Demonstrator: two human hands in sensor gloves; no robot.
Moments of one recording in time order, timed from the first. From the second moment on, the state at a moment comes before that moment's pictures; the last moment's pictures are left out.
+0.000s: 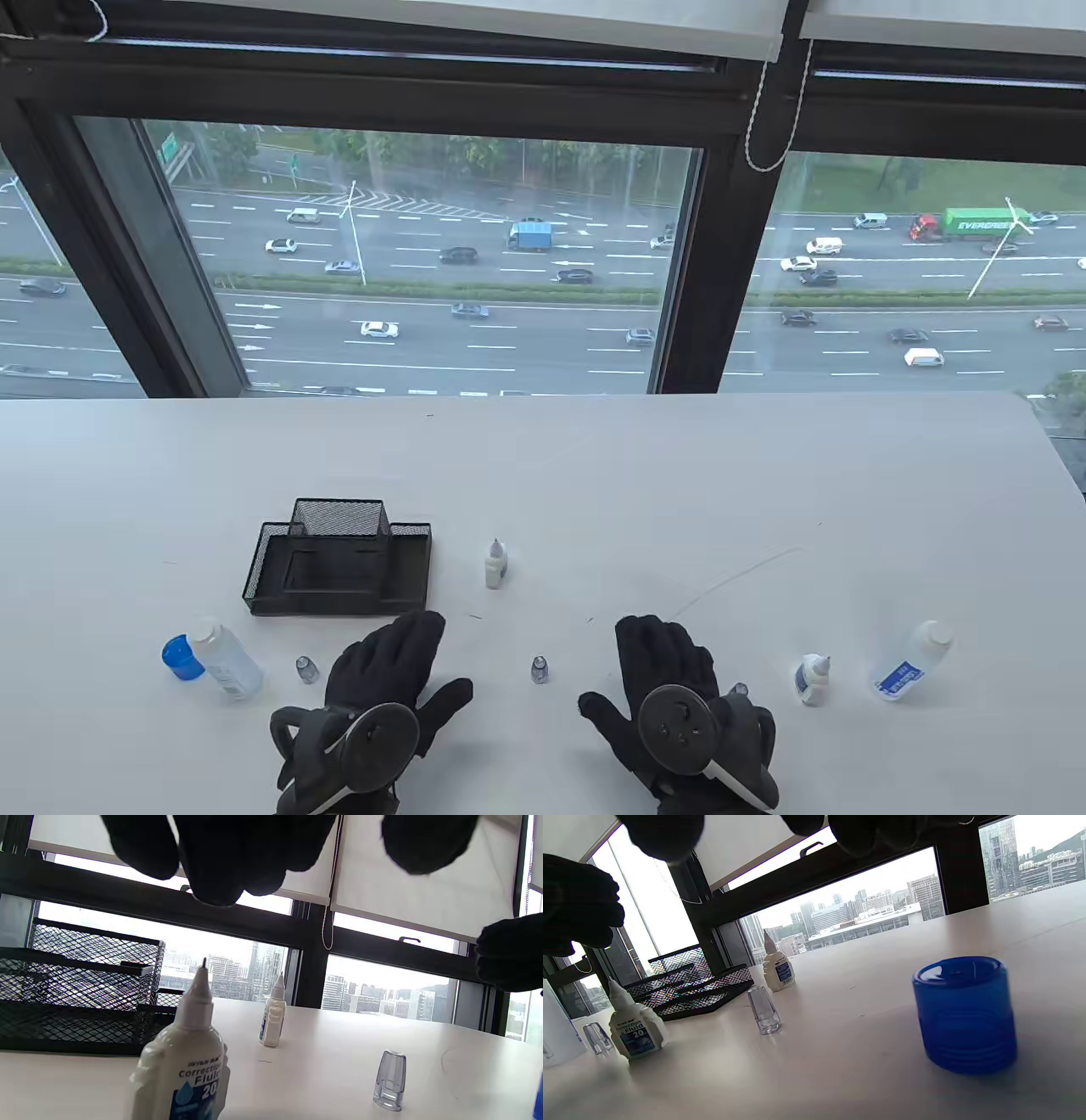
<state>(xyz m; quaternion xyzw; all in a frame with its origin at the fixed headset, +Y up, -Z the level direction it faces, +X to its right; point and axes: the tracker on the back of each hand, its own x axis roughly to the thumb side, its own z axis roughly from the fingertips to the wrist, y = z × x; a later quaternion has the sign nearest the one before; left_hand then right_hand) -0.178 -0.694 -0.238 0.13 -0.12 0.10 0.98 0.125 -0.711 -0.251 0.14 -0.01 0.98 0.17</state>
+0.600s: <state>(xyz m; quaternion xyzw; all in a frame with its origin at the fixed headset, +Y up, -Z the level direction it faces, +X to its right) -0.166 -0.697 -0.236 0.13 -0.14 0.06 0.98 0.123 -0.708 -0.249 0.14 -0.02 0.97 0.18</state>
